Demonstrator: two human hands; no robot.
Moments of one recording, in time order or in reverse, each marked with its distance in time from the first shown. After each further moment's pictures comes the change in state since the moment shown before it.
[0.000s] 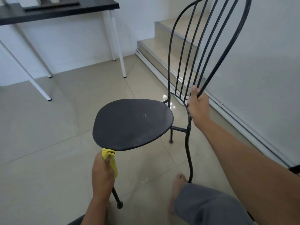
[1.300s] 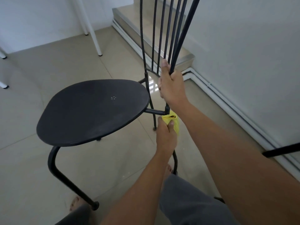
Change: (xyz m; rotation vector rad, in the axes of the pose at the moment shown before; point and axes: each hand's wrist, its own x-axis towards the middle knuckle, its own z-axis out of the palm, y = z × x) left_hand -0.031 0.171 0.251 -0.401 -0.530 0.016; right_hand 0.053 0.037 0.018 0.031 -0.180 -0.017
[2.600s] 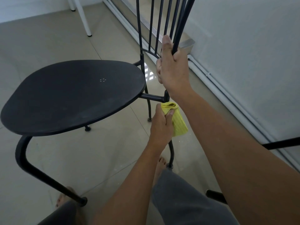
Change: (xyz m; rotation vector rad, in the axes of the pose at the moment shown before) left_hand 0.027 -0.025 -0.004 -0.027 -0.067 0.242; right_hand 0.015 0.013 0.010 -0.015 0.045 -0.004
